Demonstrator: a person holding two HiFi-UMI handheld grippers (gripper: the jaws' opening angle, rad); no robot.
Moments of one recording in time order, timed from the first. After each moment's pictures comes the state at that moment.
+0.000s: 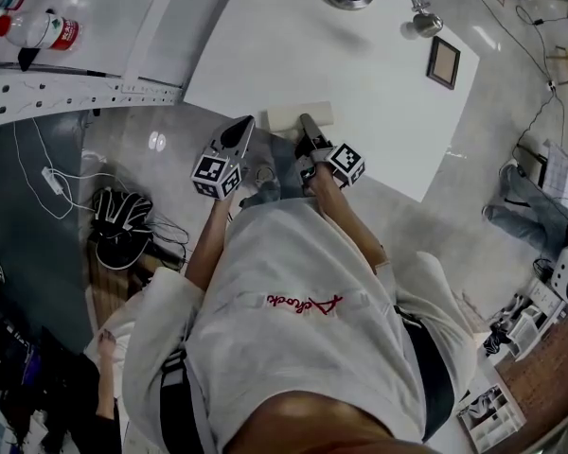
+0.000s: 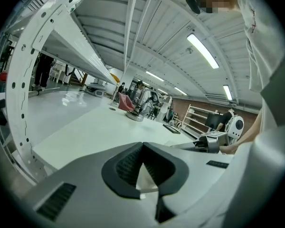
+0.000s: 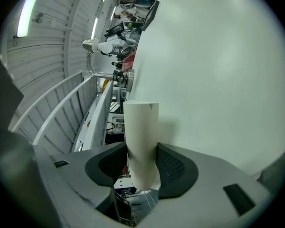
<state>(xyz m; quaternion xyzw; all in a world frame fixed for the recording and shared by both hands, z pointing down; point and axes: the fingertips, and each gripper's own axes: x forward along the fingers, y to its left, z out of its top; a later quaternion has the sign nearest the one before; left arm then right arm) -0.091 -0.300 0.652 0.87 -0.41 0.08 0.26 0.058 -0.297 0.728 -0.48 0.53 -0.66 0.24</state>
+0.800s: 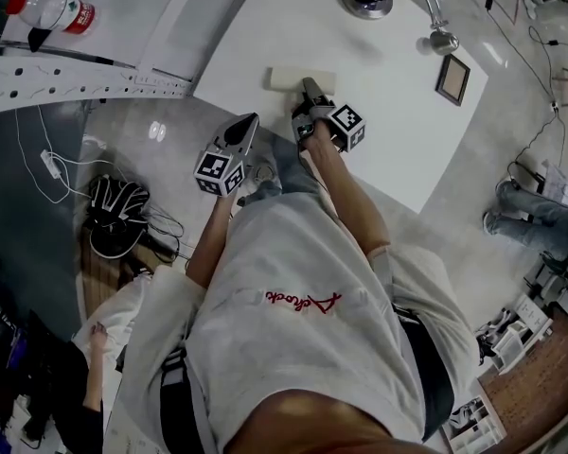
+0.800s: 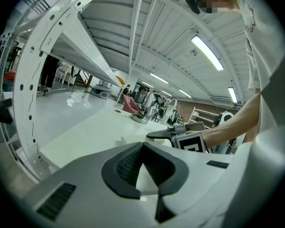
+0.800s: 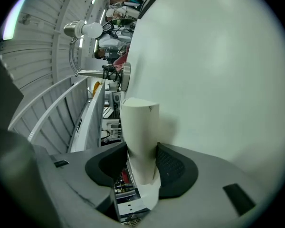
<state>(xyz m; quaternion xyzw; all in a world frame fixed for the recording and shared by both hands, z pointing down) -0.103 -0.307 0.652 0.86 -0.44 0.06 0.27 0.037 -0.396 0.738 -0.49 0.47 -0.69 0.25</state>
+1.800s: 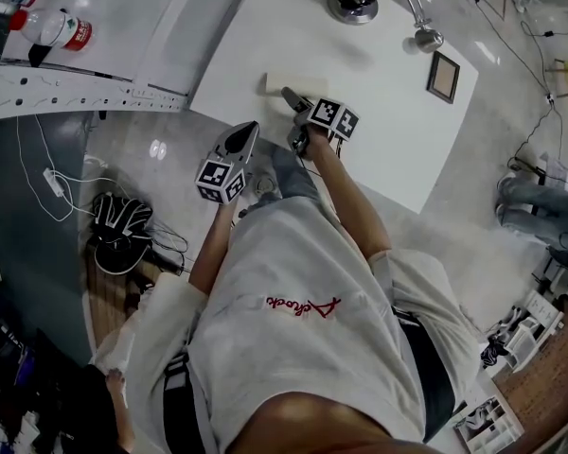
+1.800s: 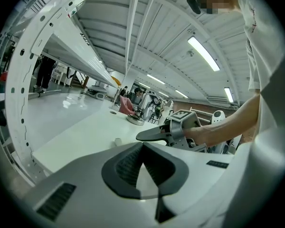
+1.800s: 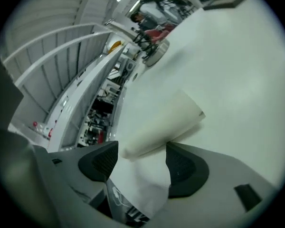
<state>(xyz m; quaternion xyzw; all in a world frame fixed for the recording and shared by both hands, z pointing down) -0.093 -0.310 0.643 0.87 -0.42 0.06 0.26 0.007 -0.397 0.723 -0.47 0.63 -0.62 0.01</state>
